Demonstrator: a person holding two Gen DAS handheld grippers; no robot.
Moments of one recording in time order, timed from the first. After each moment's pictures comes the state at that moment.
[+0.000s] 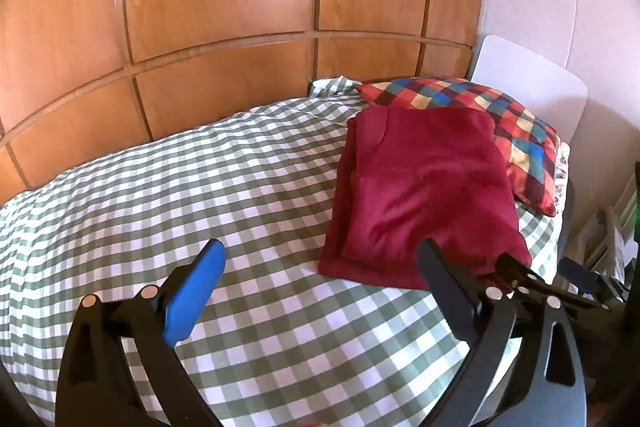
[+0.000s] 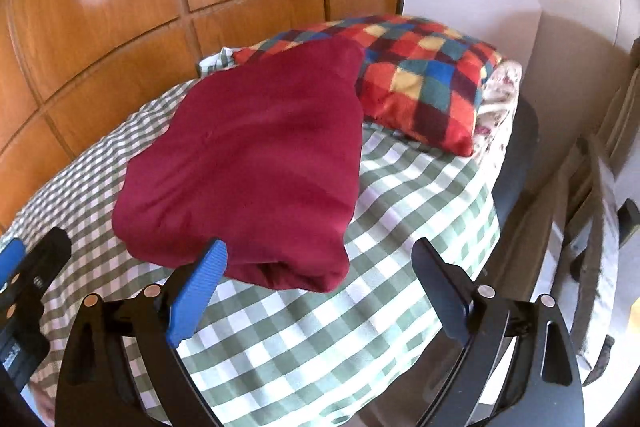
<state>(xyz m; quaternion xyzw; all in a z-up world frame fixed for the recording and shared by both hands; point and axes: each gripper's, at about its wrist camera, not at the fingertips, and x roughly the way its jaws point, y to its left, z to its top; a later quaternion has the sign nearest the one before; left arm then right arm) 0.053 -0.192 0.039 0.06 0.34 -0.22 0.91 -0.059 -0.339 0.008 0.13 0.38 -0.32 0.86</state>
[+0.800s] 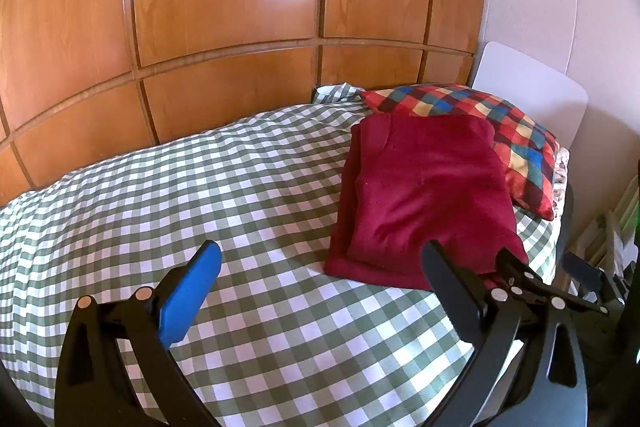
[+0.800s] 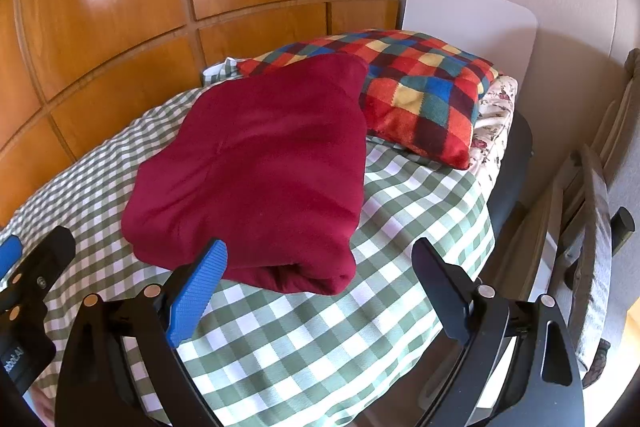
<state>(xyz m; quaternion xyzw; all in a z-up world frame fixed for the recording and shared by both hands) 0.048 -0.187 0.046 0.06 0.33 -0.22 0.92 -0.062 -0.325 0.016 0.12 0.37 -0.32 0.86</state>
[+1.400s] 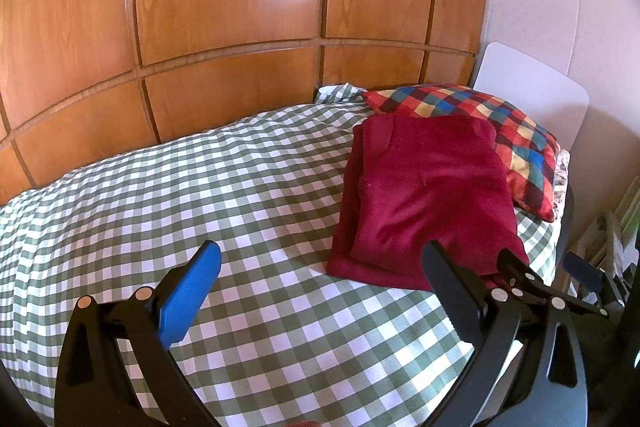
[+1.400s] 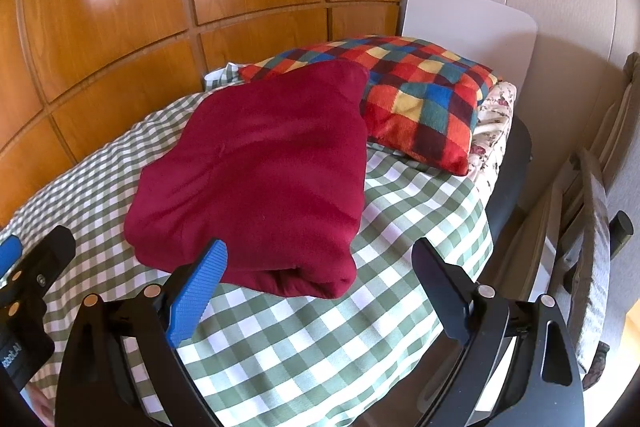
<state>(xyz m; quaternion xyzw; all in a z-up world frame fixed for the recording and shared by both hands) 0.050 -0.185 0.047 0.05 0.33 -0.22 0.92 -0.063 -0.324 0.017 0.11 0.36 -0.32 0.87</state>
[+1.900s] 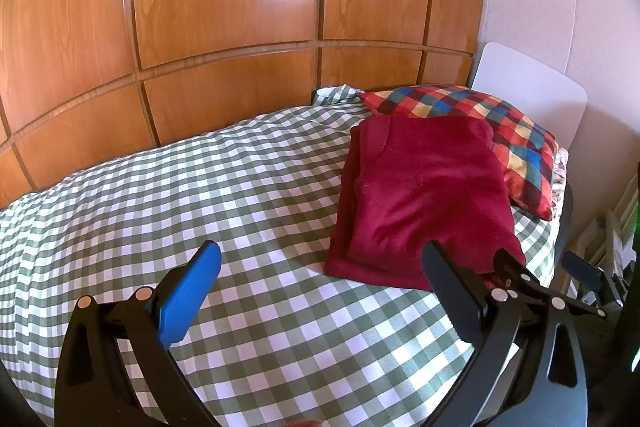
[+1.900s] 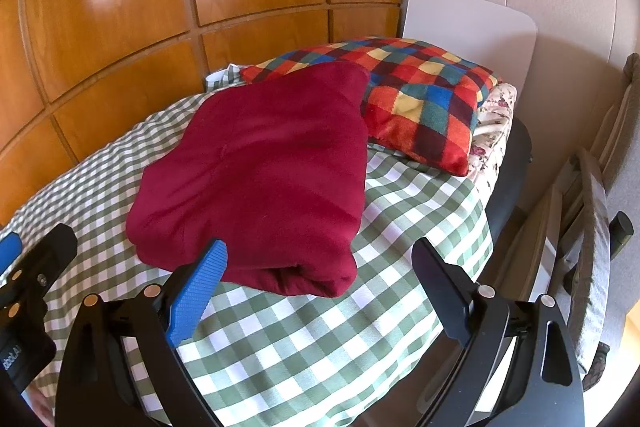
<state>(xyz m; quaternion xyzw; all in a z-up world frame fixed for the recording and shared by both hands) 0.047 -0.188 0.049 0.05 0.33 -0.22 0.92 -0.065 -0.321 0.018 0.11 0.36 -0.33 0.87</state>
